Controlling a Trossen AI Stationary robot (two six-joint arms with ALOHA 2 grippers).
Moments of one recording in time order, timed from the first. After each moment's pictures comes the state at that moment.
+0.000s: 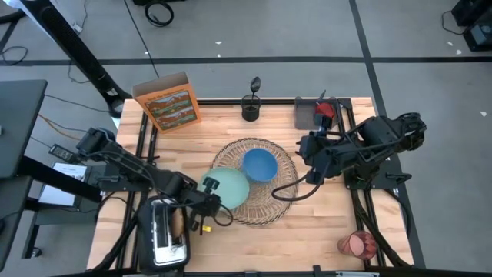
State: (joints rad) left arm -0.48 1.53 1.07 -0.68 -0.11 0.01; right arm 0.45 1.55 2.06 -1.57 0.63 0.35
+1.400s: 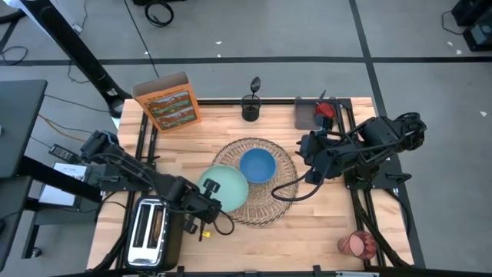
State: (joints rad) left arm -0.50 1.60 1.22 -0.82 -0.16 0.04; right arm 0.46 1.55 2.06 -1.57 0.64 0.41
